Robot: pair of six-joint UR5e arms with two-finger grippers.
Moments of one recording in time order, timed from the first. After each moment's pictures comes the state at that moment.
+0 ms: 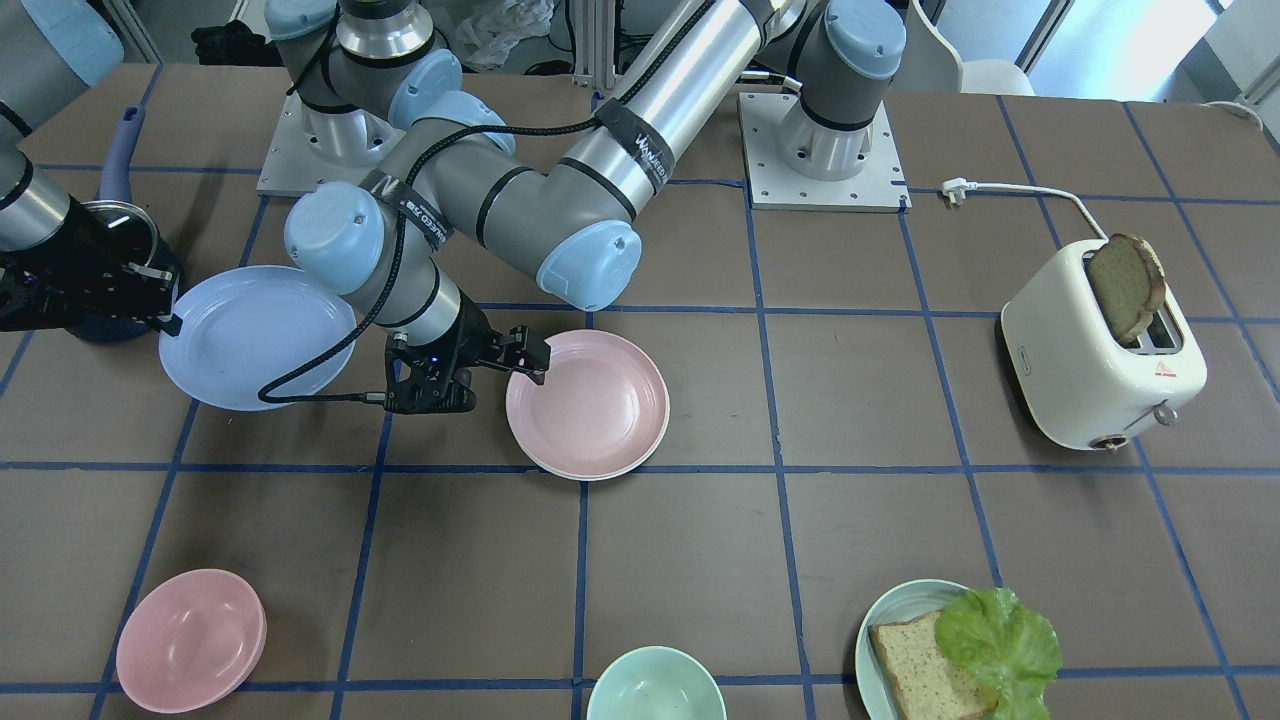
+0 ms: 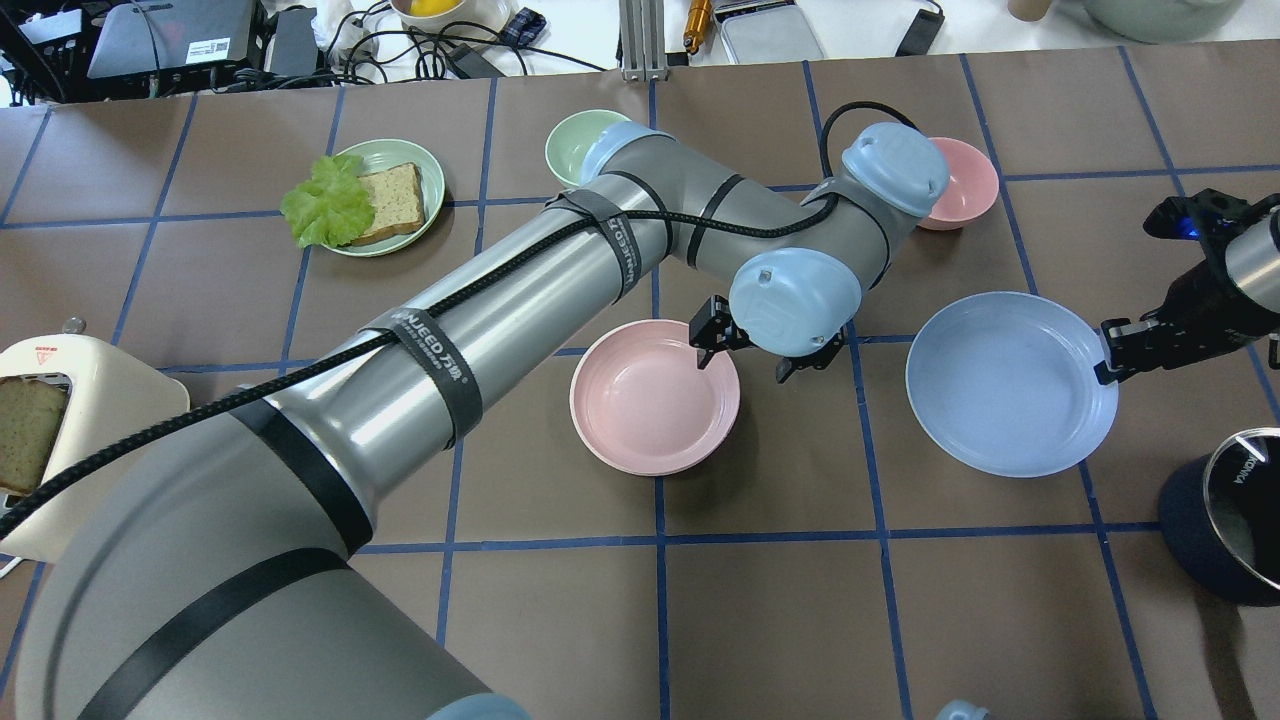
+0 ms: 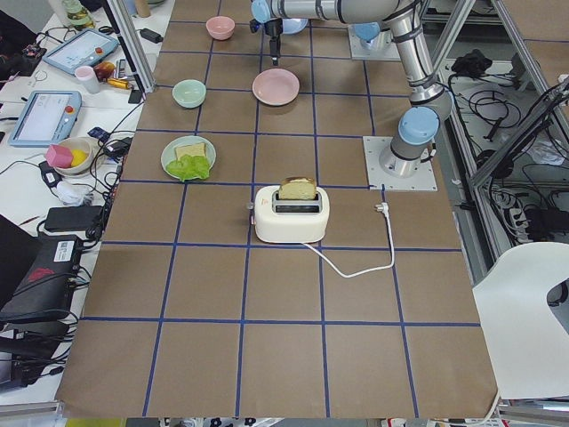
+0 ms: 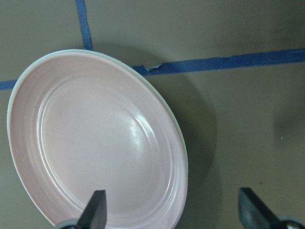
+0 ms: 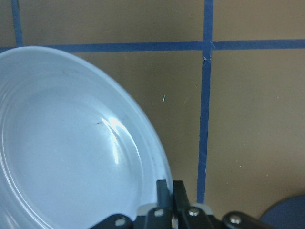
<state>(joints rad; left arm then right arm) -2.22 -2.24 -1.22 -1.51 1.77 -0.60 1.01 -1.58 2.05 -1.95 -1.44 -0.58</state>
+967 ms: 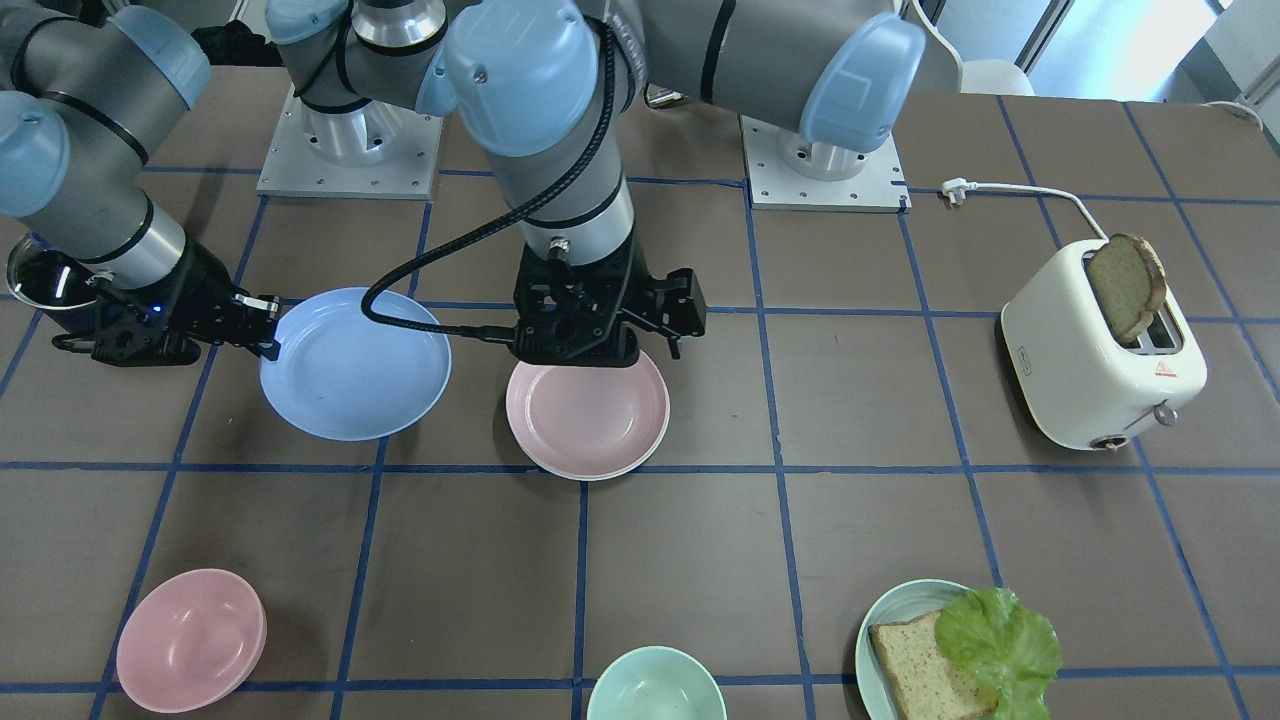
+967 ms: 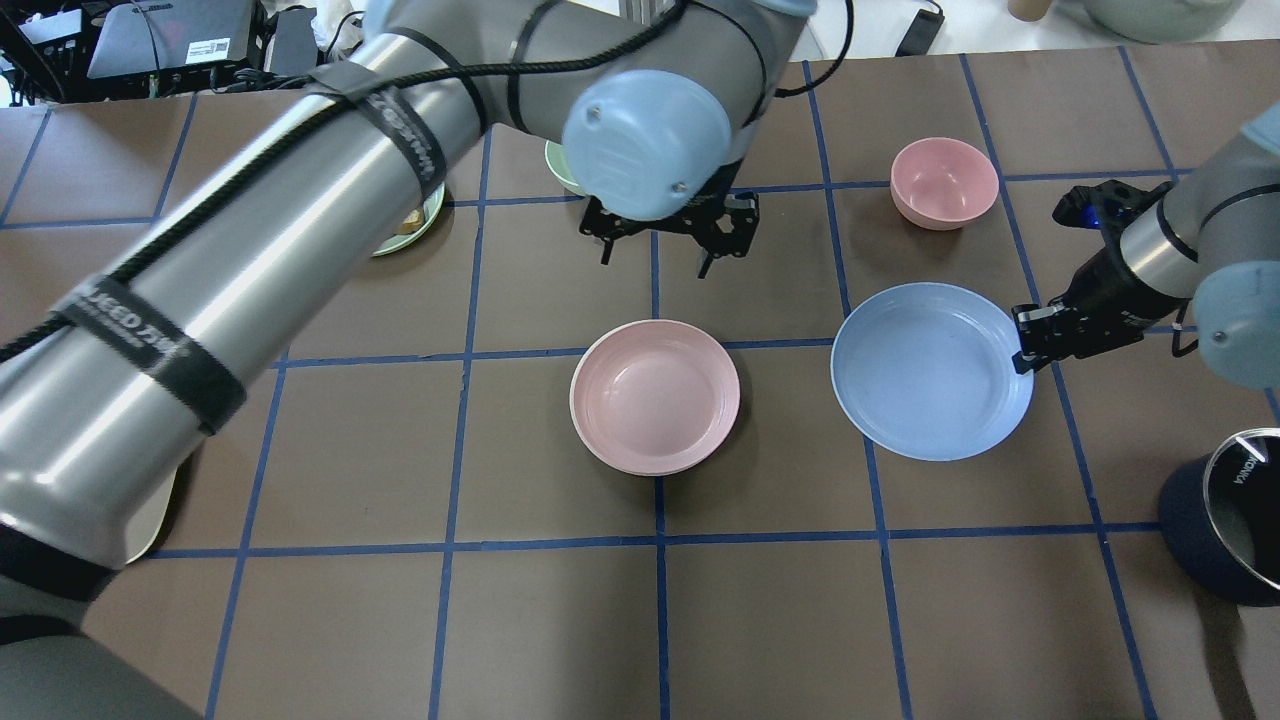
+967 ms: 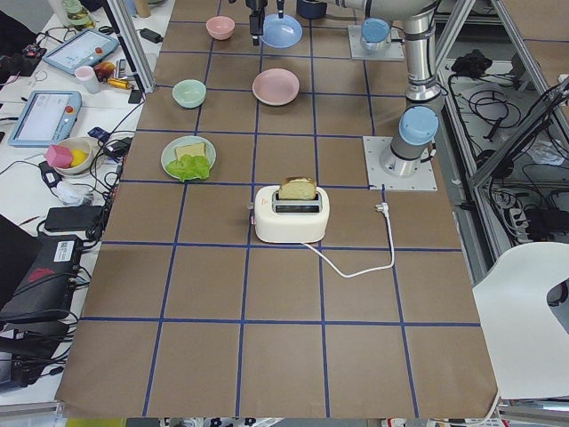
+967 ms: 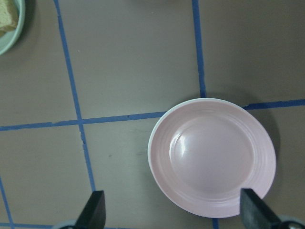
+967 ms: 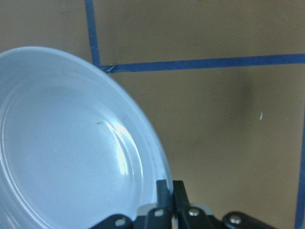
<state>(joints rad) -1.97 -1.96 -1.21 -1.63 1.76 -0.26 1.27 -1.53 2.02 -1.97 -1.41 -0.25</state>
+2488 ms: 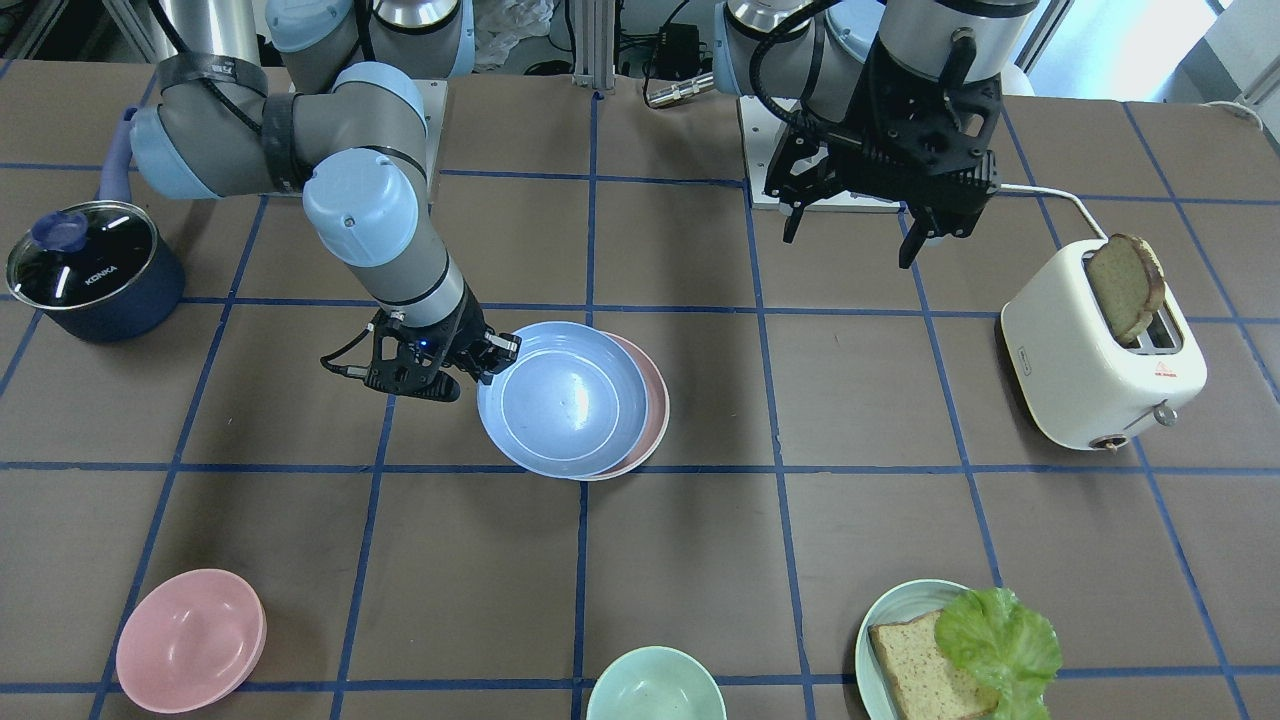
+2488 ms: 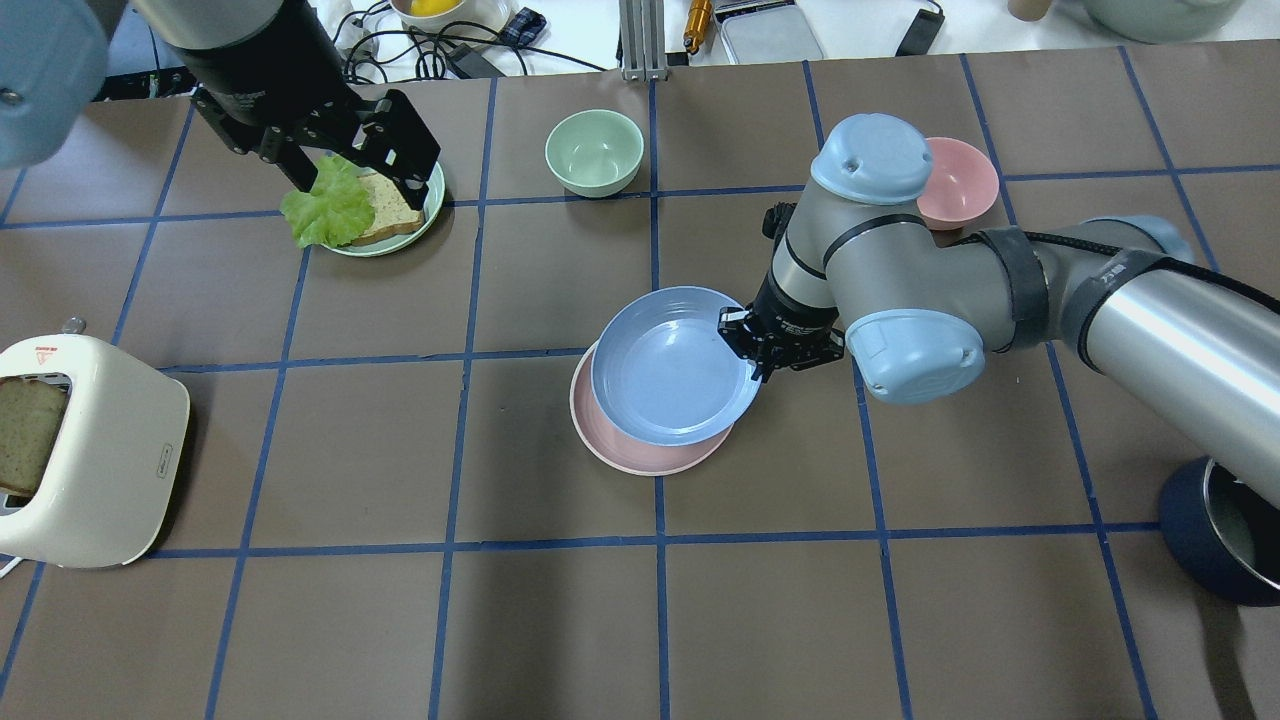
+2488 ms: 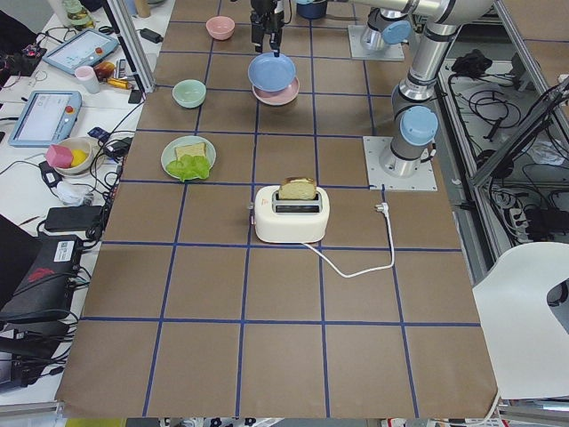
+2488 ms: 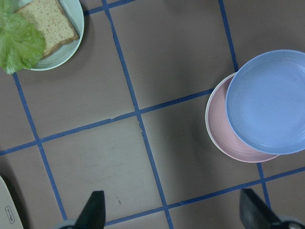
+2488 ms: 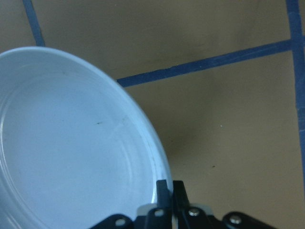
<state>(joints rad) -1.62 -1.60 -1.43 -1.62 1.55 0.19 1.74 -1.35 1.93 -2.12 -1.41 0.38</state>
